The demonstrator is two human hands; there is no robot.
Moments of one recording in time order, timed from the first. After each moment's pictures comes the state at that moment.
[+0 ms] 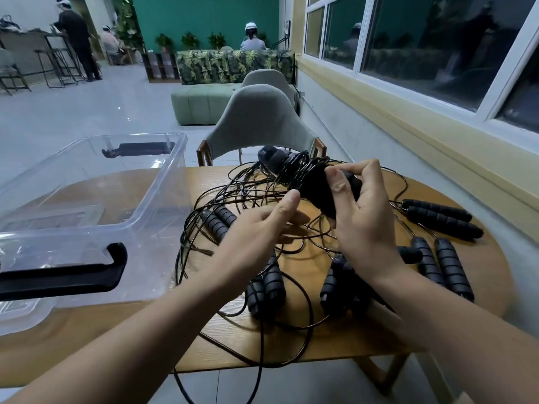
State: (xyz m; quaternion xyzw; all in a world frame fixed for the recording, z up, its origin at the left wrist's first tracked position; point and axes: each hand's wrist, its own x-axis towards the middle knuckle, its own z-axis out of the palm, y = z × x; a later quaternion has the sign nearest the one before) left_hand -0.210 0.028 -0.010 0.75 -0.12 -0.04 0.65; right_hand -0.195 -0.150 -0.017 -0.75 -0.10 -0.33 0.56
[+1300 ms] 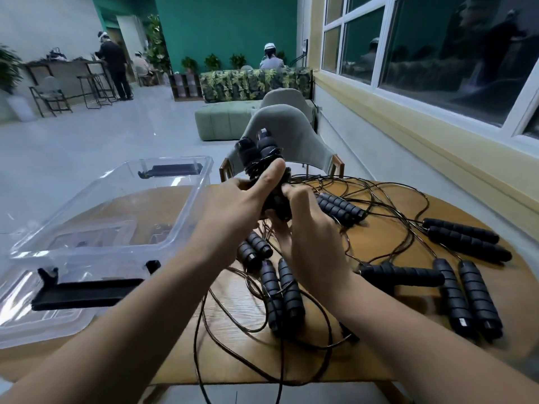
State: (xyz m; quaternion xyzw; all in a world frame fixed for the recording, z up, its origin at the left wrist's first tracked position) left_hand -0.198 0.063 0.066 0.79 0.03 0.09 0.60; right_hand -0.181 -0.073 -0.017 -0.80 -0.28 -0.42 0.33
